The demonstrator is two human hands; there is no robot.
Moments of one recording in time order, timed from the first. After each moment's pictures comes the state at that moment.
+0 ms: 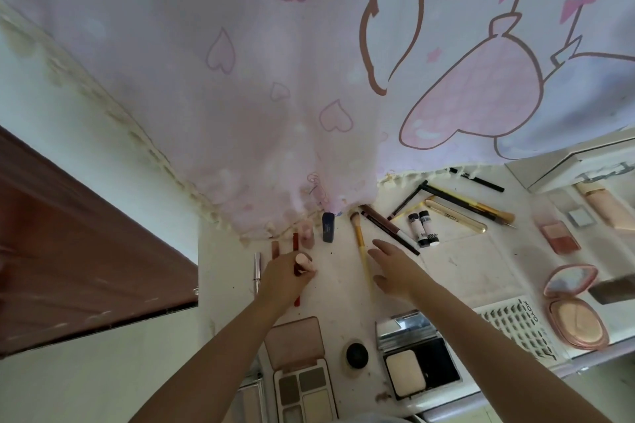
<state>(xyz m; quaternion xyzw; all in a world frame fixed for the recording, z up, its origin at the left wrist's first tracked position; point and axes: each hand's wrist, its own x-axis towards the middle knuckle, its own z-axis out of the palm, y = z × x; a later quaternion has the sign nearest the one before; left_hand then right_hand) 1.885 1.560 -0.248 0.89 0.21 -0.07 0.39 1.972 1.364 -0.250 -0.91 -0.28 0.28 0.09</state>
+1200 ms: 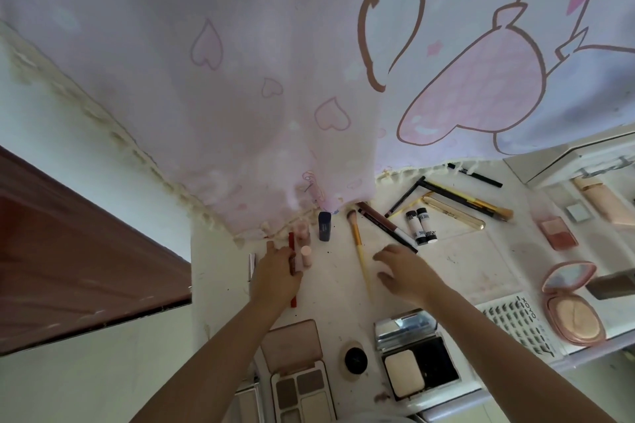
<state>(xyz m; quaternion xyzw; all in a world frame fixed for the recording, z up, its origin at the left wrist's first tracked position) 1.893 1.566 -0.259 0.94 0.23 -0.09 0.26 1.974 1.352 -0.248 -0.92 -0.27 0.25 0.10</state>
